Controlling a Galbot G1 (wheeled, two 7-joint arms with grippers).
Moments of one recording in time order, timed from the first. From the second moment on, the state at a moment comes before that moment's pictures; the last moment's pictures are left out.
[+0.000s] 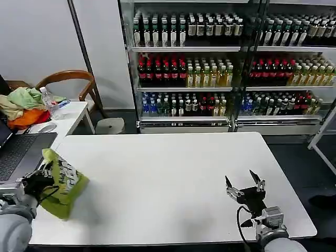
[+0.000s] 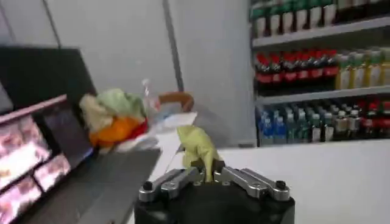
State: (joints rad) left arm 1.45 -0.97 -0.82 -2.12 -0.52 0.55 -0.22; right arm -1.51 1.06 0.51 2.24 0.29 -0.40 0.19
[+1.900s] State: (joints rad) left arm 1.34 -1.26 -0.46 -2.09 -0.20 0.24 -0.12; right arm -1.23 1.17 0.20 2.06 0.58 -0.52 0.22
